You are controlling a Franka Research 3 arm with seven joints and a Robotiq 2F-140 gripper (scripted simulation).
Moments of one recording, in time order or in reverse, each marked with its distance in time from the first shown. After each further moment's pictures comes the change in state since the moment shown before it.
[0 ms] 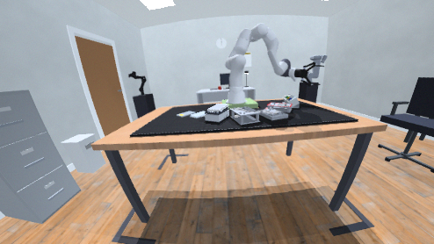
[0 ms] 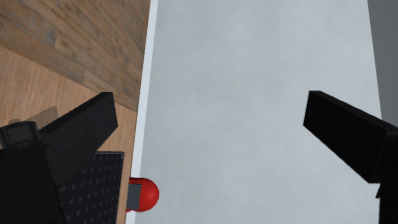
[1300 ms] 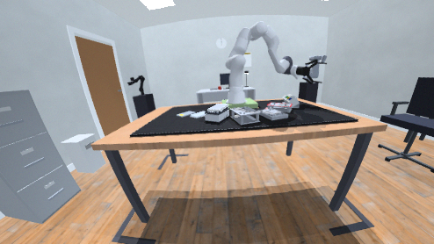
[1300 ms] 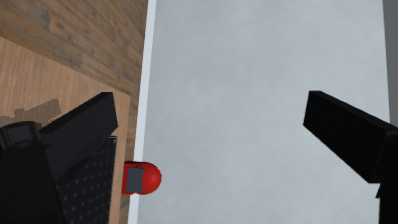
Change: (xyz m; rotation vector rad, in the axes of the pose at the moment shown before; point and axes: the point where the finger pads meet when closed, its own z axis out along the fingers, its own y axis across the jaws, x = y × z) arm -0.026 0.020 0.021 0.017 -0.072 0.008
